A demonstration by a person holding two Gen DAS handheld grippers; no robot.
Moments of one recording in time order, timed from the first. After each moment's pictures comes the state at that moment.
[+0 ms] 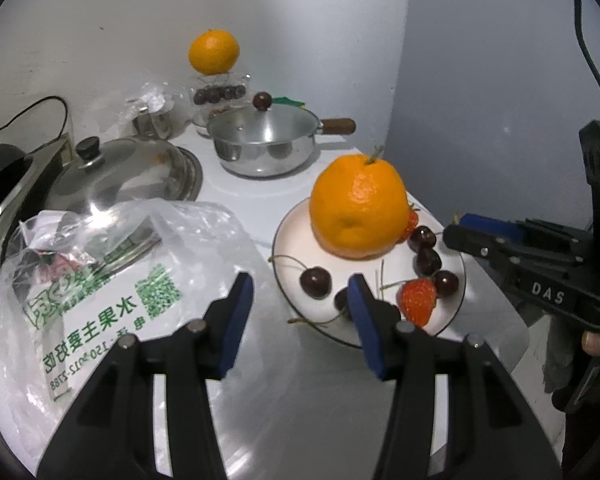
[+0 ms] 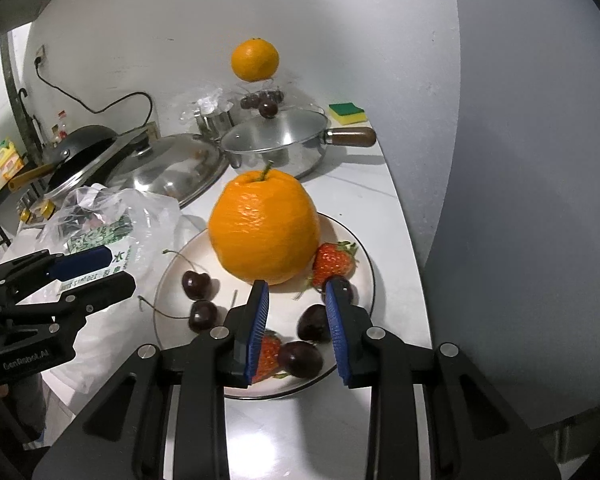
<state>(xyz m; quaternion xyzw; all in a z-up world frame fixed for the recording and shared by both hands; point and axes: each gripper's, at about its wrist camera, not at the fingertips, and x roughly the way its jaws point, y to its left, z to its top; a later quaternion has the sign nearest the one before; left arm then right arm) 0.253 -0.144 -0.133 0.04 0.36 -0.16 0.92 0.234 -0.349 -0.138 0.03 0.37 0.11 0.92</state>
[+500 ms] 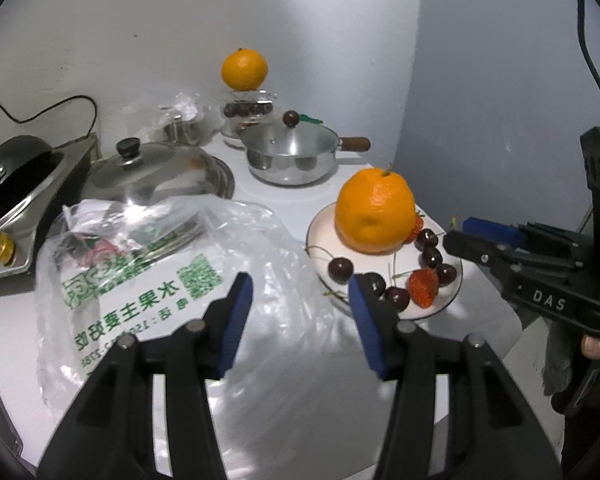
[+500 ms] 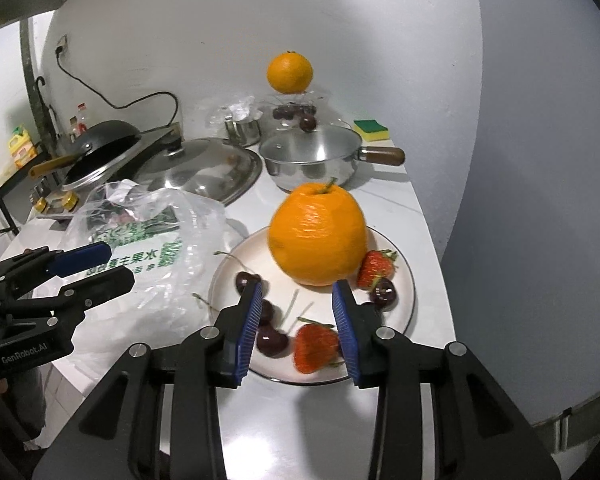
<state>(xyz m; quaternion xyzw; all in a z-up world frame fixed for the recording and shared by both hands) 0.213 -0.102 -0.114 0.02 0.34 -0.14 0.93 0.207 -0.306 -0.116 0.01 0.35 0.13 0.93</state>
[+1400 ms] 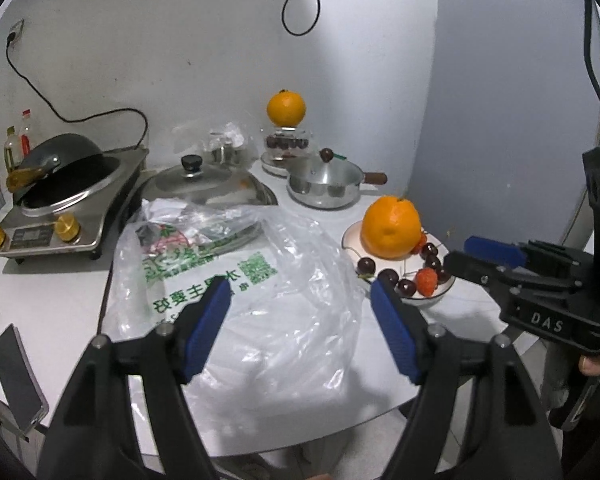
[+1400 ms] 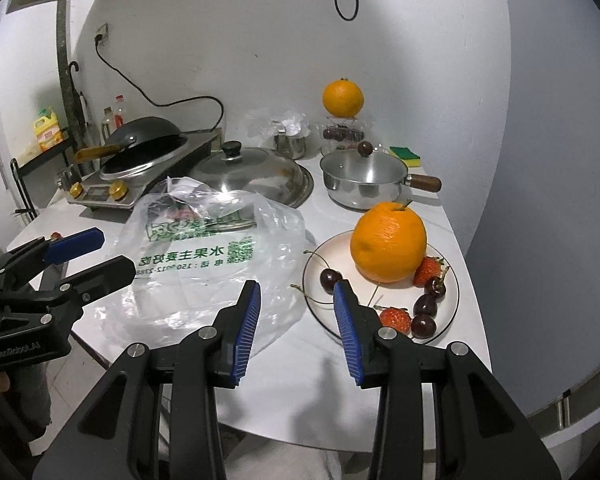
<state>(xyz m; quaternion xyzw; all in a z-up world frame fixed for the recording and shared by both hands) 0.134 -0.035 -0.085 -0.01 0.28 -0.12 0.95 0.142 -0.238 -0.081 -0.03 0.31 0.15 0.94</state>
